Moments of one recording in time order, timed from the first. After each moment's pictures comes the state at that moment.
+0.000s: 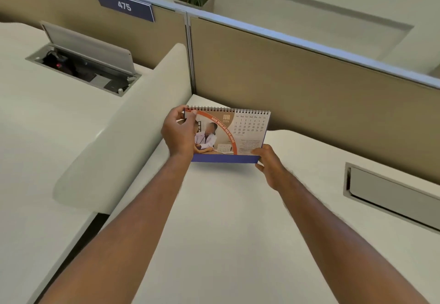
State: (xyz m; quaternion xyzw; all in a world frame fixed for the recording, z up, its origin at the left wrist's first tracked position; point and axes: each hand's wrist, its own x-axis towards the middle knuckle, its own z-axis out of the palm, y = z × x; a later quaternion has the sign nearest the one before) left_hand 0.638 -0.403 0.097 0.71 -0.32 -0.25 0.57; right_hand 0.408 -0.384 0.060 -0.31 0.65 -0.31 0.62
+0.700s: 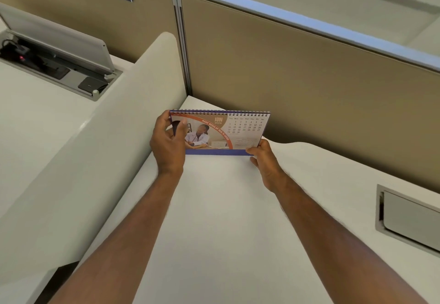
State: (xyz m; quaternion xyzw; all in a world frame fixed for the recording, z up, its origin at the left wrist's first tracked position) left_hand 0.663 -0.484 0.009 0.68 -0.35 -0.27 0.59; right_hand 0.438 -0.504 -0.015 -0.33 0.65 -0.32 0.61
